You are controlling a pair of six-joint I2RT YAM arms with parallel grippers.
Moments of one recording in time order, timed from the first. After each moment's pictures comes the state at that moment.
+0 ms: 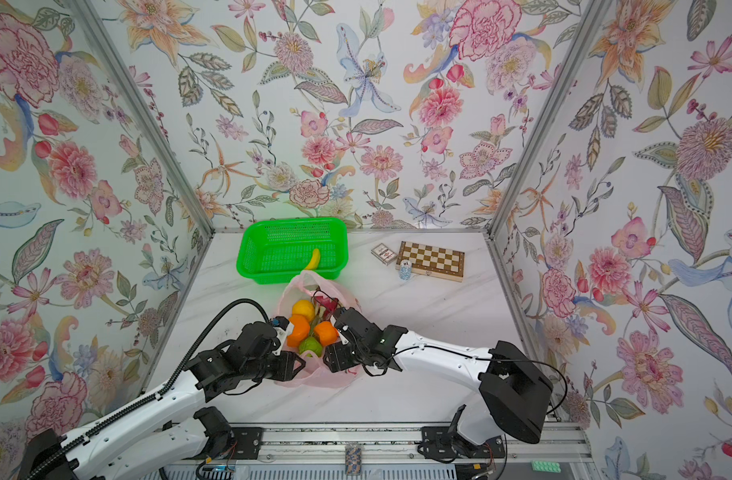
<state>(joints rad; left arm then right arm) -0.75 0.89 0.56 -0.60 0.13 -0.58 1.02 1.47 0.91 -0.36 -0.14 0.60</state>
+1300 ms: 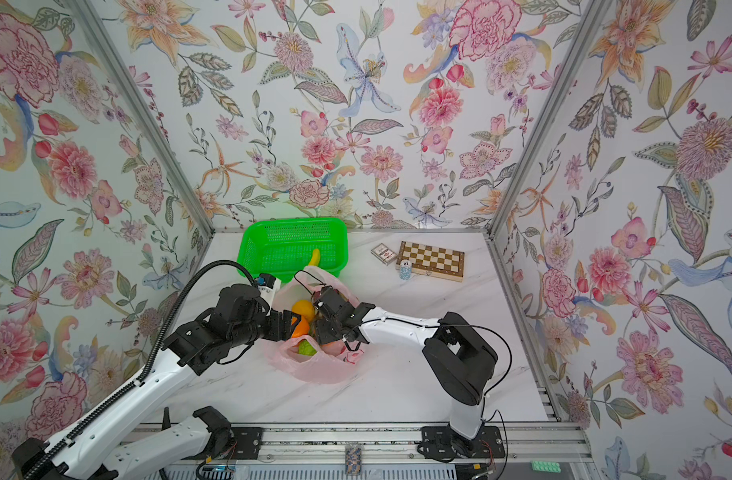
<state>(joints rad) -0.59 0.98 0.91 -0.66 0.01 -0.36 0.97 1.82 1.22 -0.38 0.05 0.52</state>
